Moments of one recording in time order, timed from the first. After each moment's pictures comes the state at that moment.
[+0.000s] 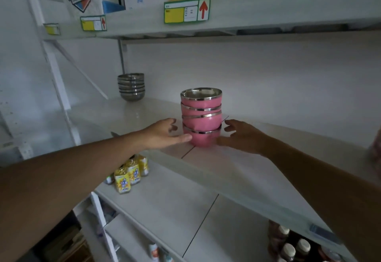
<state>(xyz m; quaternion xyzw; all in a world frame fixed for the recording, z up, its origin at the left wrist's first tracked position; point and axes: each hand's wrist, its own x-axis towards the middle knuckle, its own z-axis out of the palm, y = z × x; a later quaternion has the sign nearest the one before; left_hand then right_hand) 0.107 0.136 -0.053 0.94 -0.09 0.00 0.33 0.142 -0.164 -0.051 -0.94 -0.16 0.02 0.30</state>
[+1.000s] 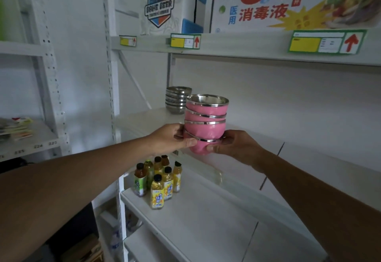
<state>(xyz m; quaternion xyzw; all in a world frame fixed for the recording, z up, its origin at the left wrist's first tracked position) 0.102 0.337 -0.047 0.85 -0.13 0.06 0.50 0.145 0.063 -0.035 -0.84 -0.27 0.04 0.48</state>
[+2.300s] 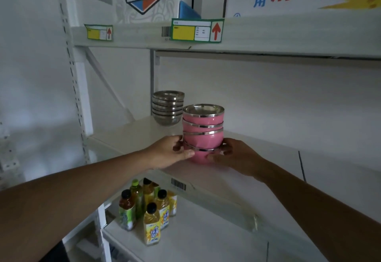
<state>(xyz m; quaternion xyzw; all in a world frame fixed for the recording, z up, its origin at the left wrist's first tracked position) 0.233 0.396 -0.061 0.89 -0.17 0.01 0.42 0.242 0.127 -0.050 -0.90 -0.18 0.01 0.41</state>
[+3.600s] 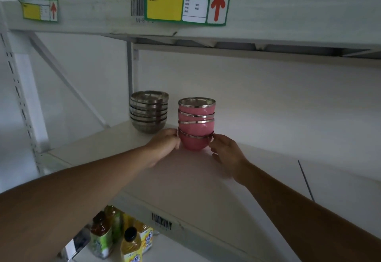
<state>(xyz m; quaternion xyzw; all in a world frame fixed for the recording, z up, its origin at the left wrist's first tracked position) 0.358 0.363 -0.056 0.85 -0.05 0.02 0.53 0.342 0.143 -0.067 -0.79 -0.02 -0.03 0.61</state>
